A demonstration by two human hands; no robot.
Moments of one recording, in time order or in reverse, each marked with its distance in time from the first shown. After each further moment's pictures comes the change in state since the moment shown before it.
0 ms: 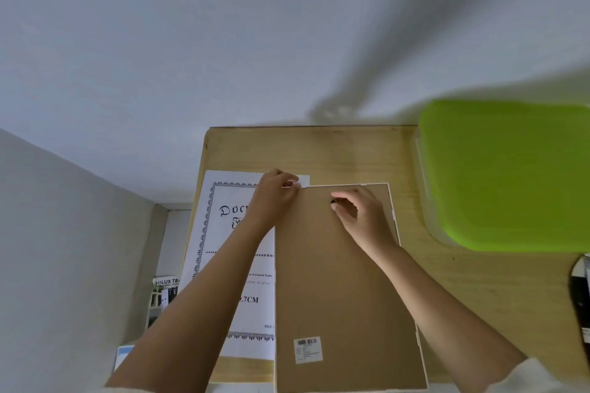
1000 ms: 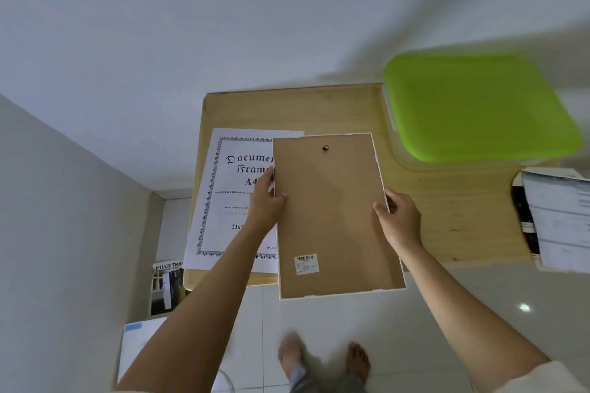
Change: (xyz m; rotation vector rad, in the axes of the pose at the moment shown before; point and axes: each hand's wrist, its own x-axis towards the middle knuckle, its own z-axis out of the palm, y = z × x) left_hand -0.149 0.003 0.021 -0.483 0.014 -0.193; right_hand -0.154 0.019 -0.050 0.033 0.193 0.515
